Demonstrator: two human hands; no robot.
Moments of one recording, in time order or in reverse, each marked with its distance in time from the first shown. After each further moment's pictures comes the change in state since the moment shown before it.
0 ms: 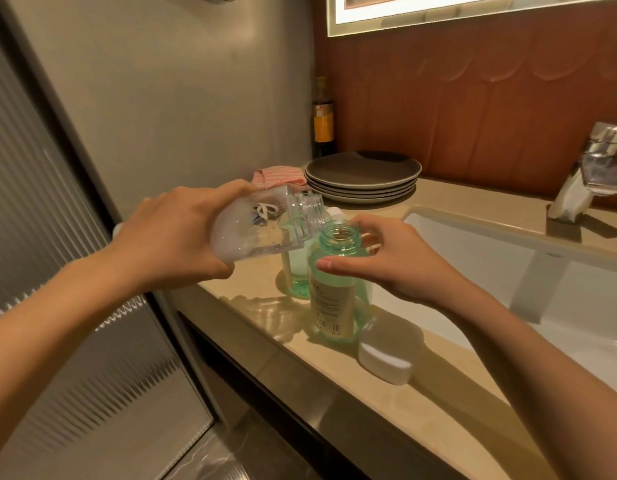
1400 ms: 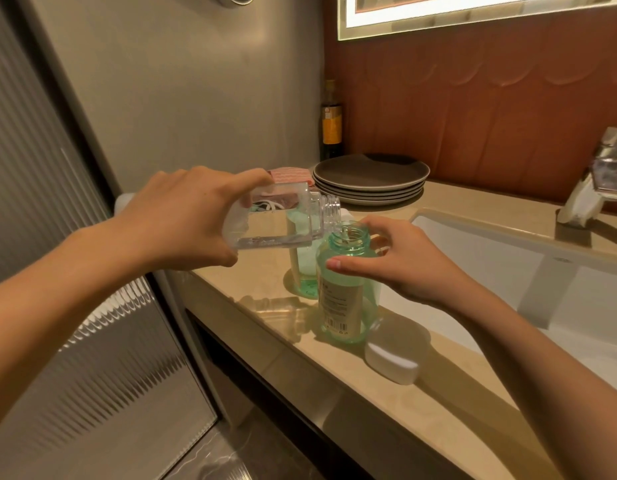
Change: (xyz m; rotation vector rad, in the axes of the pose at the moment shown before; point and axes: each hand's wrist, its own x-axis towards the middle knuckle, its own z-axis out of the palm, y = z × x) left_hand 0.008 0.009 -0.026 0.216 -0.144 0.013; right_hand -0.002 -0.003 0.000 0.026 -0.005 0.000
